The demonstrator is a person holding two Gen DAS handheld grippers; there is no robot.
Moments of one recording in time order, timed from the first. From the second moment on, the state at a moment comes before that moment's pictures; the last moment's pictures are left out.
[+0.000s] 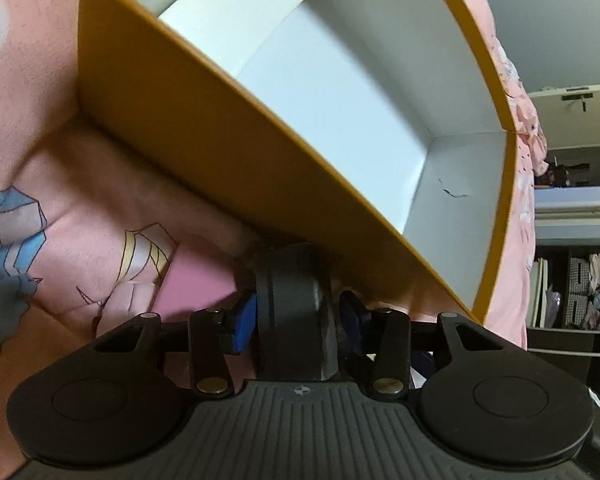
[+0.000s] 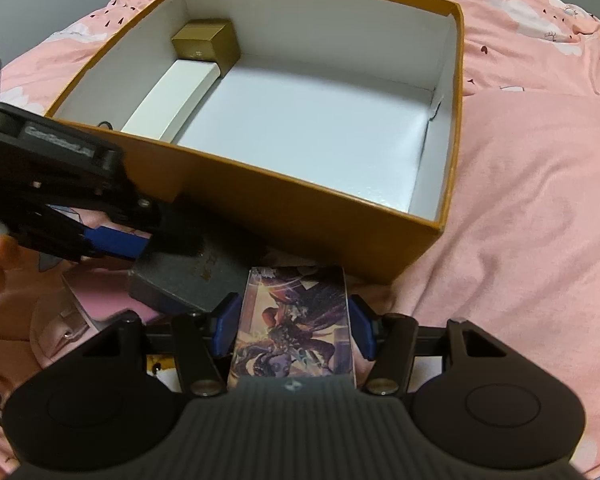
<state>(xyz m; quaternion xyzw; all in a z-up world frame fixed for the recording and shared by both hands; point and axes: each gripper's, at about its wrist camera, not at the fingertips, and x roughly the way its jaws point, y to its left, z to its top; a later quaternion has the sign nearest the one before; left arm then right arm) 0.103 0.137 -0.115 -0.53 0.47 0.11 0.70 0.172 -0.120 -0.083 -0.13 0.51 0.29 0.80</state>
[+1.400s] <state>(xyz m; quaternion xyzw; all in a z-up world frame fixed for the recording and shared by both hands) 0.116 0.122 0.045 -0.27 0.31 0.11 0.90 0.211 -0.116 0.033 -0.03 0.37 0.28 0.89</state>
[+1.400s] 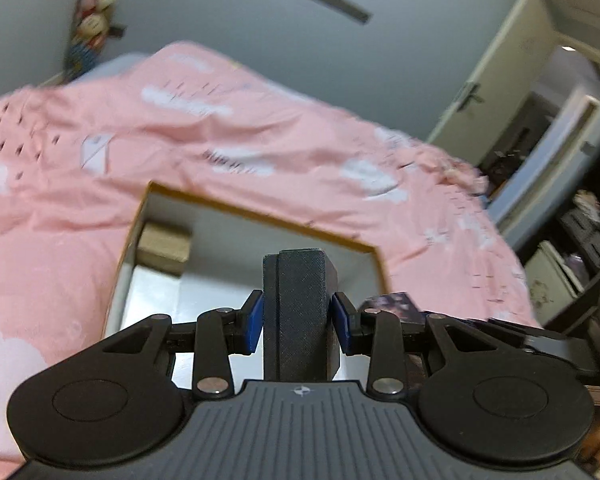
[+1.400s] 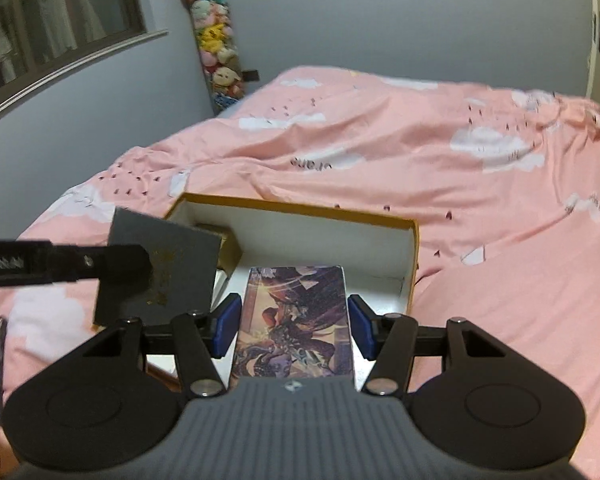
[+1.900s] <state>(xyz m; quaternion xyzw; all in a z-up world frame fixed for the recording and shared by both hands) 0.153 0.162 -0.059 -0.38 0.42 0.06 0.82 0.255 -0.094 -0.045 0.01 0.47 0.25 0.85</state>
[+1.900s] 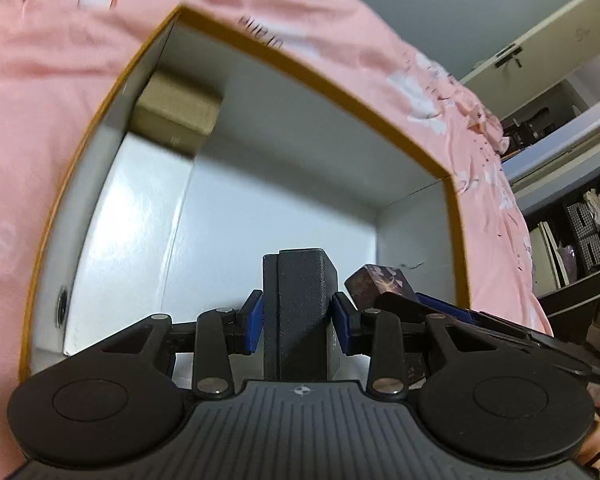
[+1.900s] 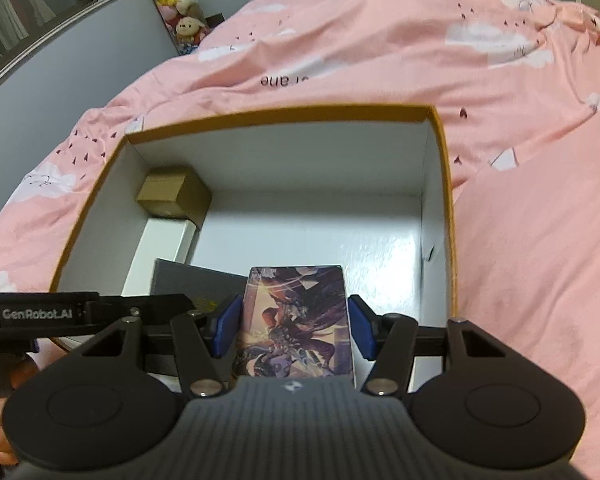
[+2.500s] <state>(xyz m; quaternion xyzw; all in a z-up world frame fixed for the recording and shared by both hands) 0.154 0.148 -0.059 -0.25 0.48 0.12 0.83 0.262 -0.083 -0.068 0.01 0.49 0.26 0.83</state>
